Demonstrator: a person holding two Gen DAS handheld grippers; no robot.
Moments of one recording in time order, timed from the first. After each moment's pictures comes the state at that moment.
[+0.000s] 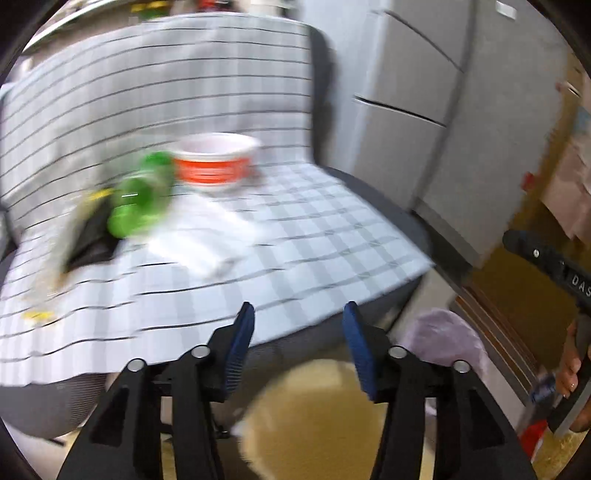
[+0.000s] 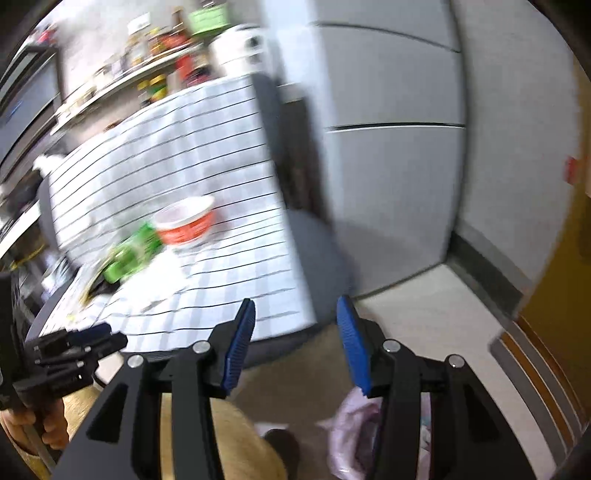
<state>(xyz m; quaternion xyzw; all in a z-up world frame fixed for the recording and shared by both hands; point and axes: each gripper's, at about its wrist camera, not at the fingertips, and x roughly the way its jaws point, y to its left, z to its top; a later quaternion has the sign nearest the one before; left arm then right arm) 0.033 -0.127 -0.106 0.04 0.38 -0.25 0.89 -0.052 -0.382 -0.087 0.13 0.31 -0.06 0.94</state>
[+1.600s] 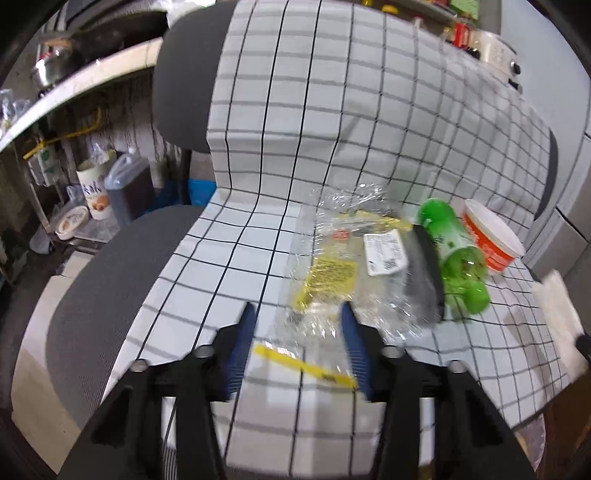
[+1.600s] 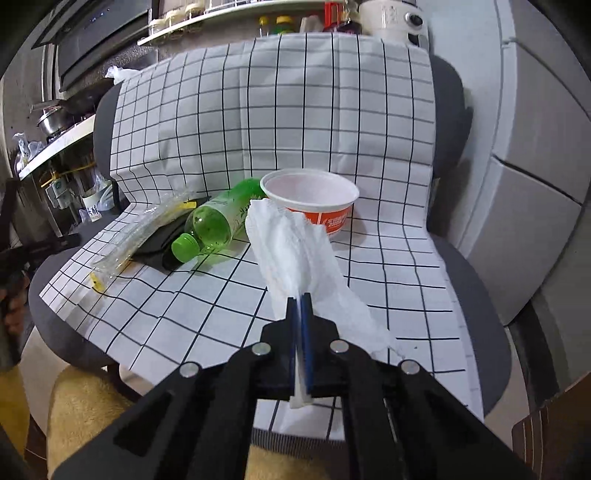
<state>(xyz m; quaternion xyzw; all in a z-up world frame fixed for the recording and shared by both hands) 0.167 0.121 -0.105 -0.06 0.39 -0.01 0.92 0.082 -0.242 -0.092 0.01 0.34 0.07 0.94</state>
